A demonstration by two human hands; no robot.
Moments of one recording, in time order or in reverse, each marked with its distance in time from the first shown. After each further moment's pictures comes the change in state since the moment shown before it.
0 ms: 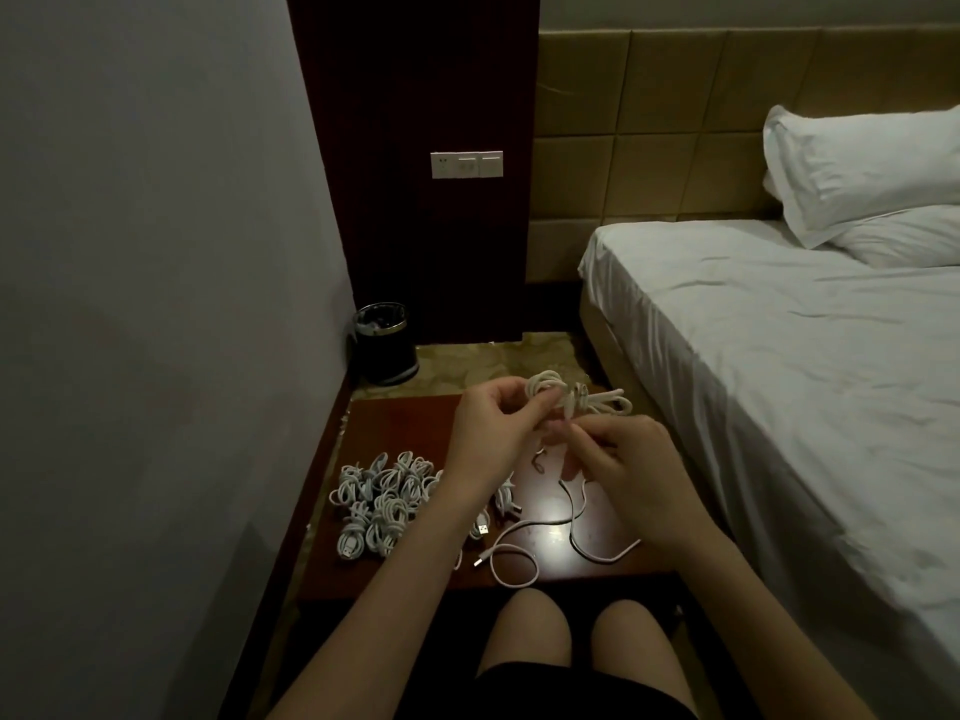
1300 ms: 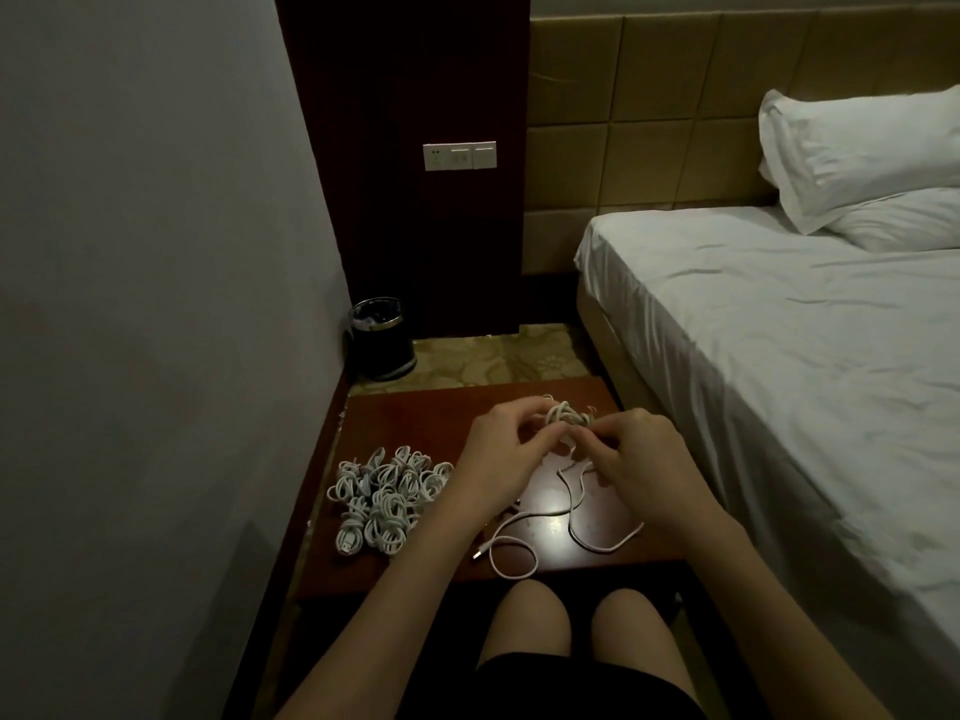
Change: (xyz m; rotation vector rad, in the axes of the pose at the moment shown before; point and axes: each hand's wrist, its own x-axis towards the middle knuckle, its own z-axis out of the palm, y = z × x) left_hand -0.013 -0.009 0.001 0.336 -0.212 0.056; right_hand -0.001 0.006 -0.007 -0.199 -0.116 0.257
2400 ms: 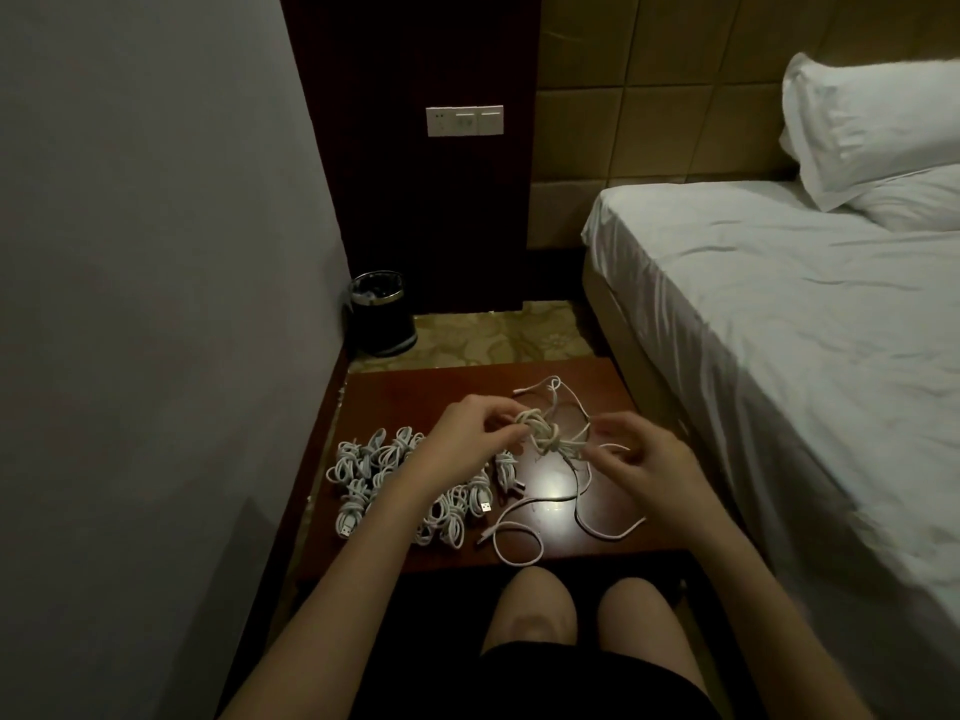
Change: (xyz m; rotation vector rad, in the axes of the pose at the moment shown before) left_hand 0.020 -0.054 -0.031 0.144 -0.187 -0.144; right_hand 0.005 0.054 0.038 0.253 0.000 0.132
